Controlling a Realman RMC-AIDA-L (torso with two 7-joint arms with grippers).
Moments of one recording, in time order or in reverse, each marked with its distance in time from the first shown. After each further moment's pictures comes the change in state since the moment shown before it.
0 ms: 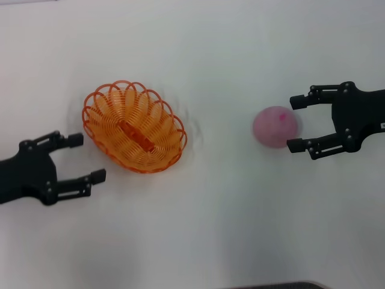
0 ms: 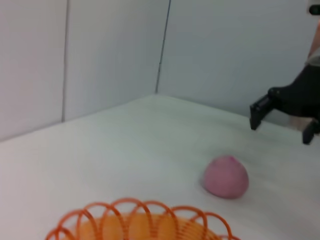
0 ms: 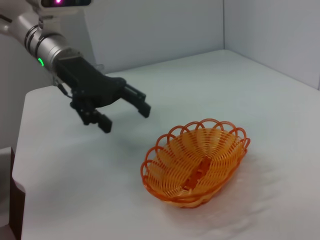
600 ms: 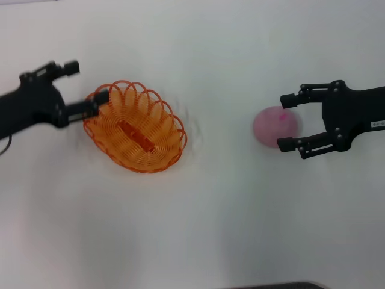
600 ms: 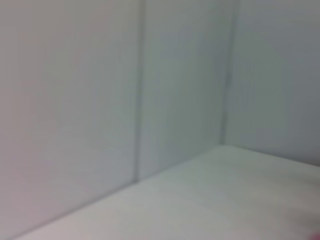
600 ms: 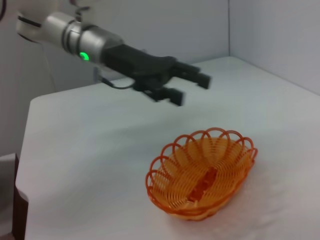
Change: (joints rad) left arm -0.117 -0.005 0.004 -0.088 -0.178 -0.221 0.005; right arm 0.014 0.020 0.000 0.002 0.004 0.002 0.000
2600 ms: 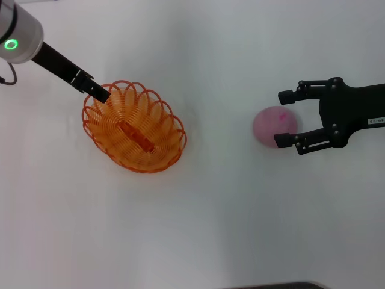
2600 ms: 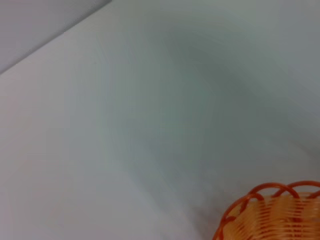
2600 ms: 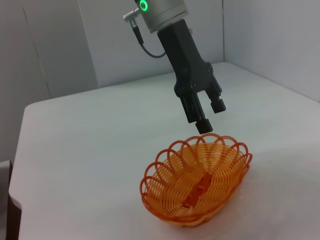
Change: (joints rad) left arm -0.418 0.016 0.534 0.360 0.893 -0.026 -1.269; right arm 0.007 0.004 0.017 0.012 0.000 0.012 -0.001
